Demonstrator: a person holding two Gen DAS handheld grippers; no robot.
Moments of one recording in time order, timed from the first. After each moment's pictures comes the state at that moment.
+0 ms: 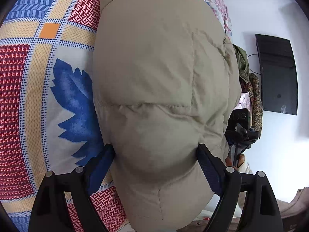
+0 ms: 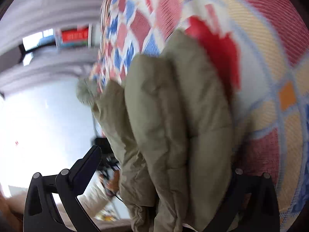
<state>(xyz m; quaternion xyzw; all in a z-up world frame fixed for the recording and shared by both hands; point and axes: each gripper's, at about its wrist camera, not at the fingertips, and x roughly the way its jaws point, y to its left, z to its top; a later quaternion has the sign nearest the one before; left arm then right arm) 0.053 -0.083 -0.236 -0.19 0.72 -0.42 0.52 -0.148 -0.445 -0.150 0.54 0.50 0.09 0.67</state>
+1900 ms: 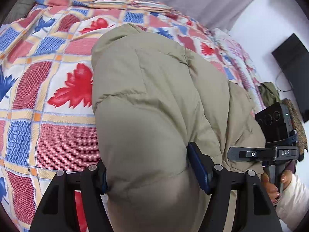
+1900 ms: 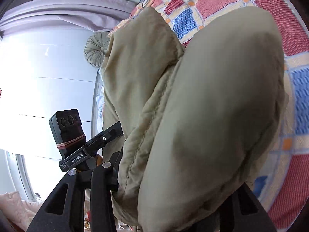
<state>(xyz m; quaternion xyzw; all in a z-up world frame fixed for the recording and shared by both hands) 0.211 0.024 -0.116 -0.06 0.56 -0.31 0.77 0.059 -0.293 -0.140 0.41 0.54 0.19 0.71</state>
